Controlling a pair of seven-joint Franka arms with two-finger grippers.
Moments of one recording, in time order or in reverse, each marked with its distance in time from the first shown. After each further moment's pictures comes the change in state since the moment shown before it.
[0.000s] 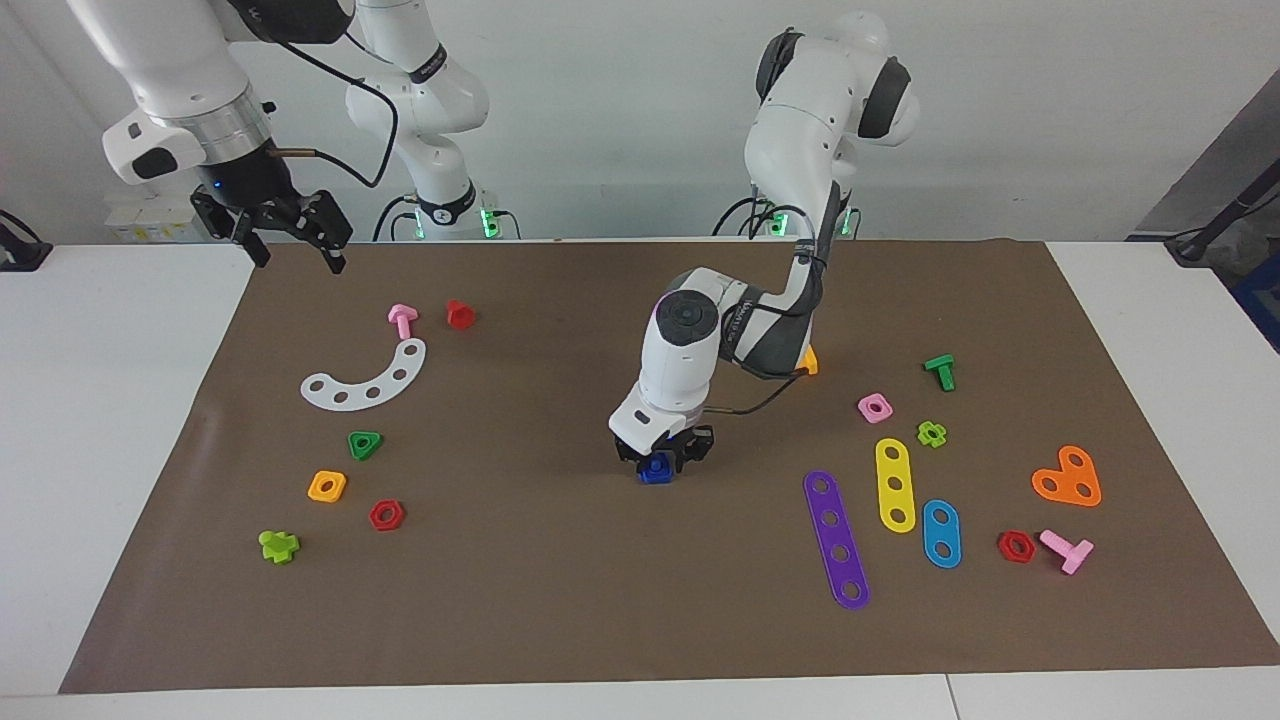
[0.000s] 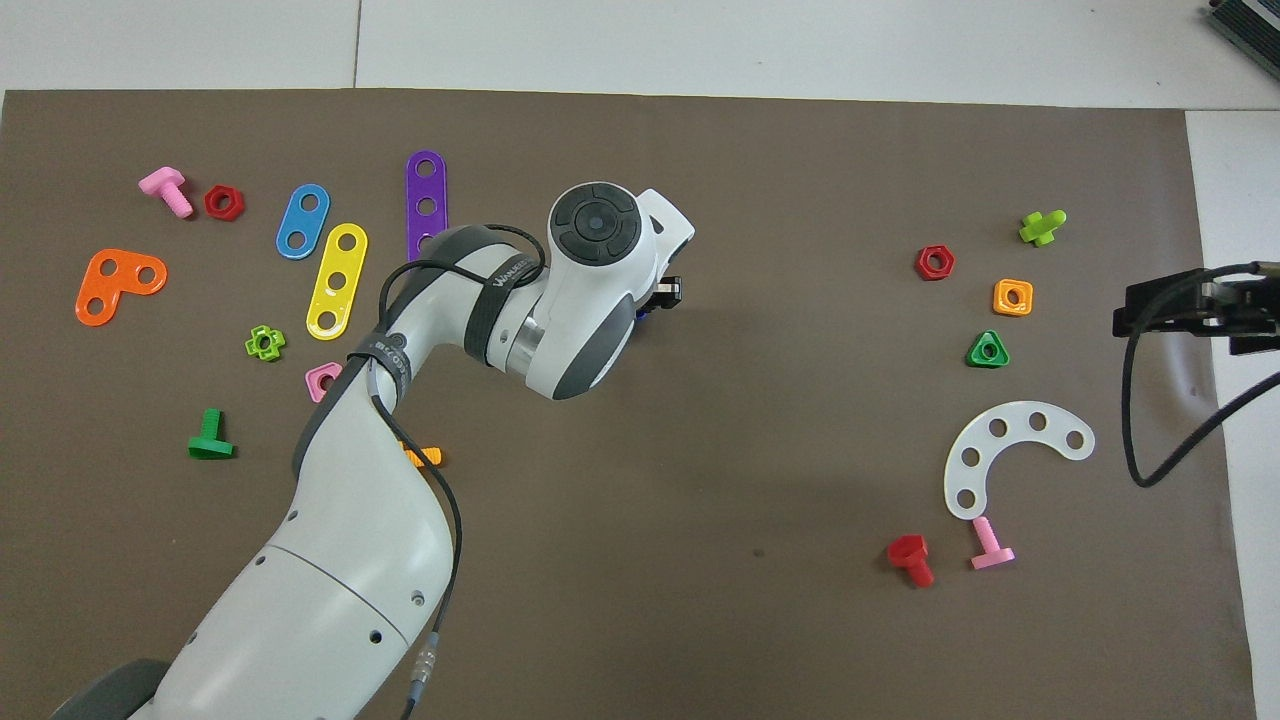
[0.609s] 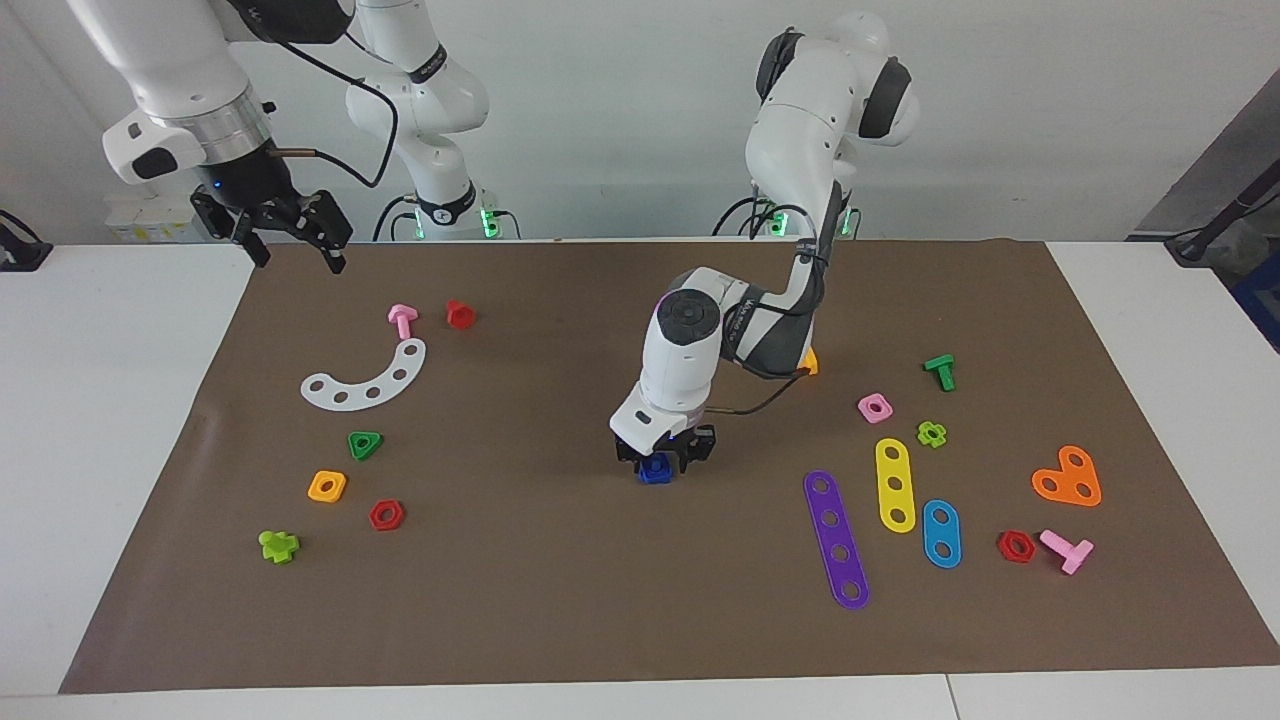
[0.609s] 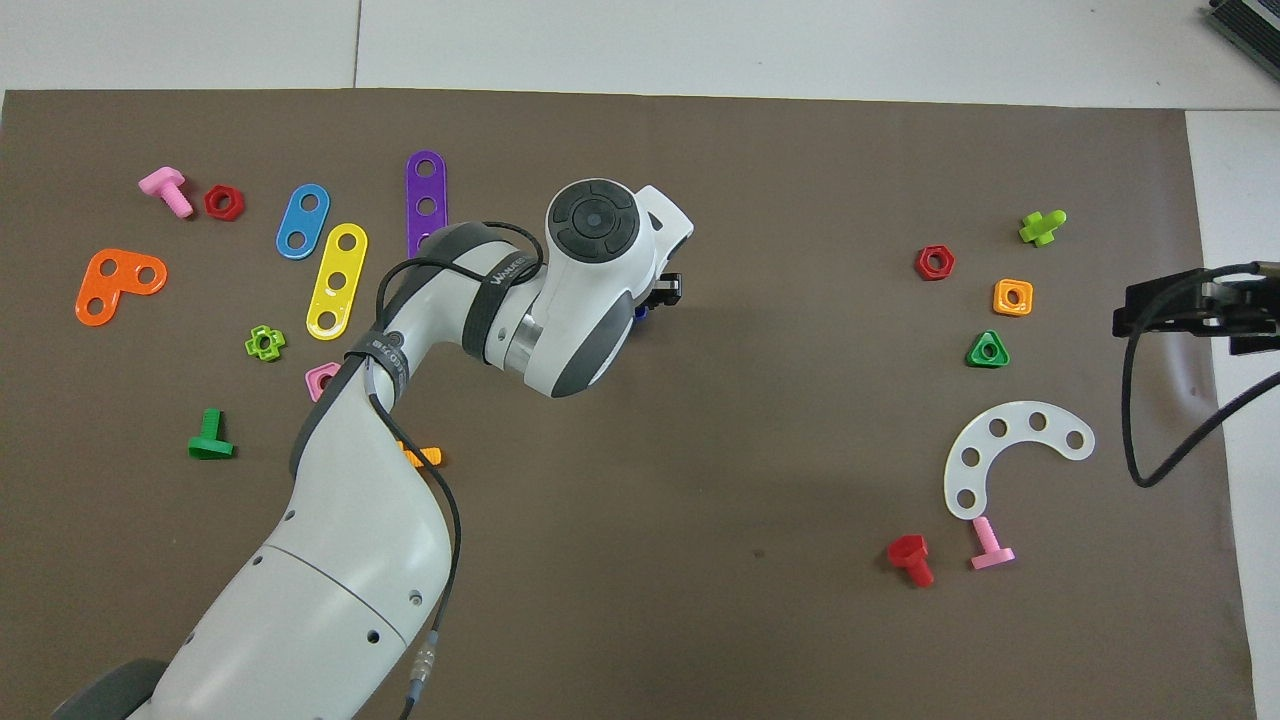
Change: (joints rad) left arm 0.002 0.000 0.000 0.007 0.000 -0.003 0.000; right arm 0.000 0.000 0.000 0.000 0.000 0.000 0.000
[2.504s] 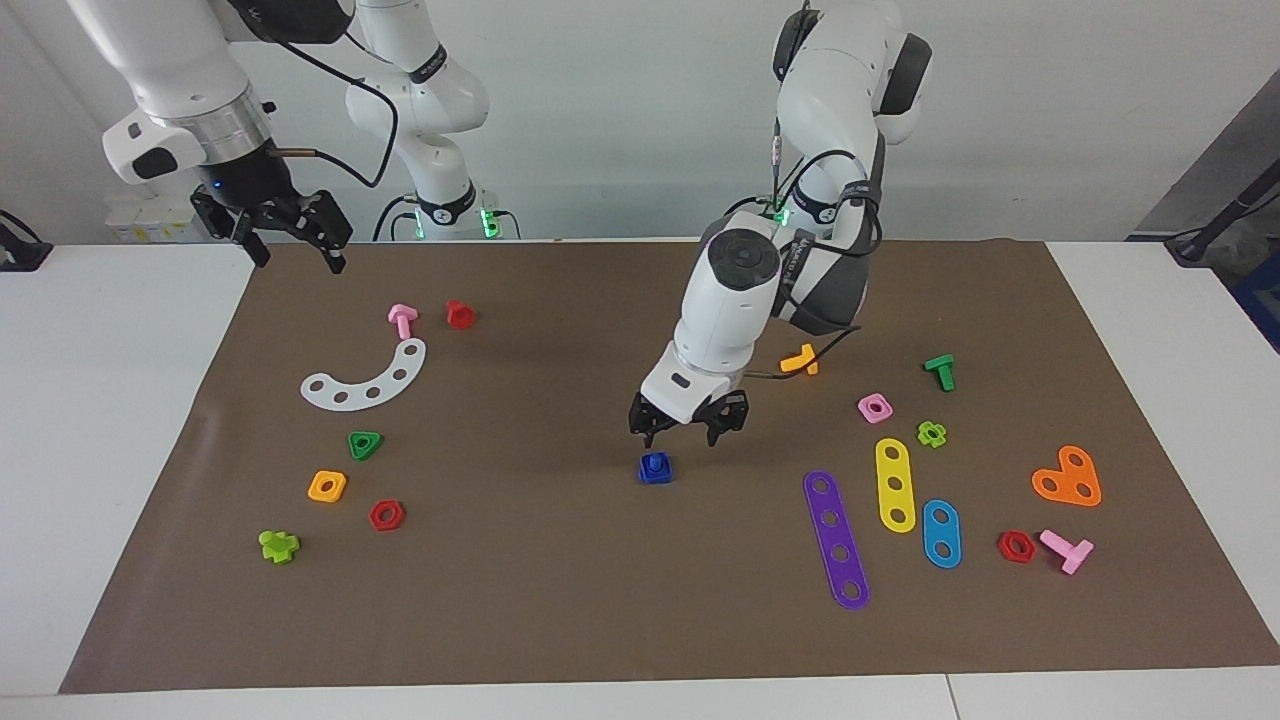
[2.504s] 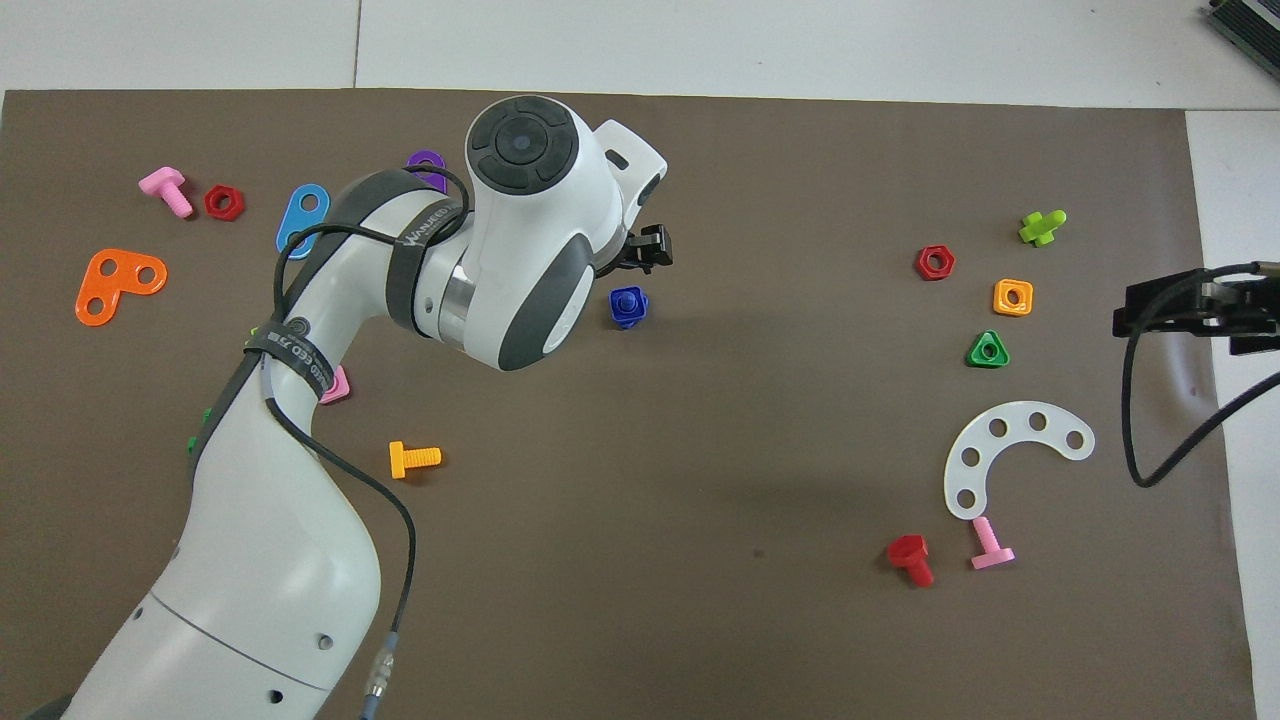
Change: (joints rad) left arm 0.038 -0.091 -0.002 0.084 -0.064 -0.141 0.002; right arm 0.000 0.000 0.000 0.000 0.000 0.000 0.000
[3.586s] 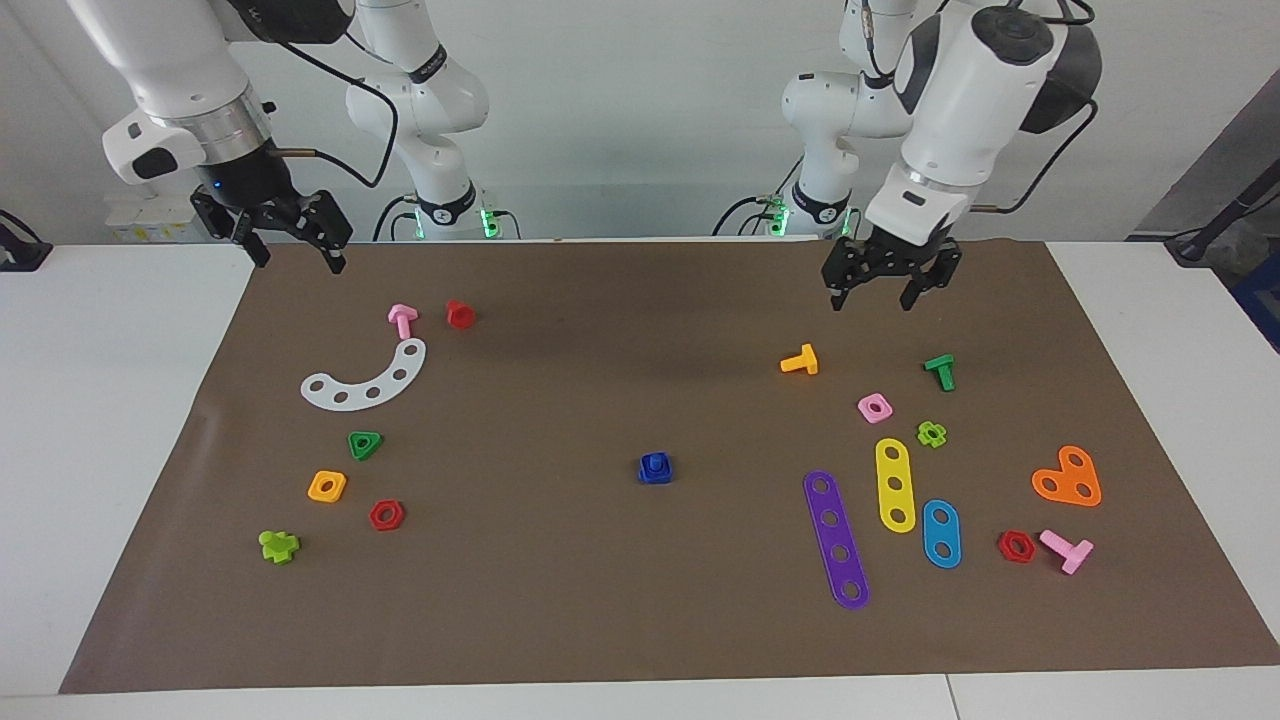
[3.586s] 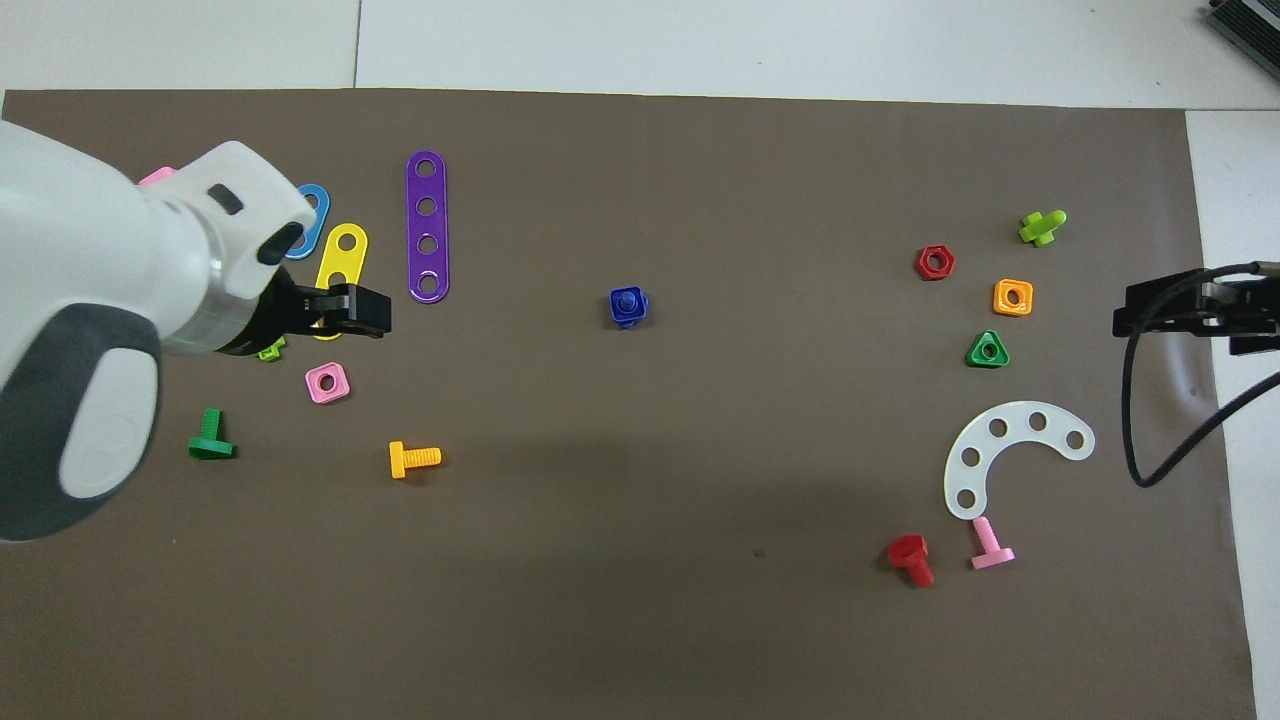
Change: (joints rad) left arm 0.256 -0.606 -0.008 -0.467 0.025 -0.202 0.256; right arm 0.000 0.000 0.000 0.000 0.000 0.000 0.000
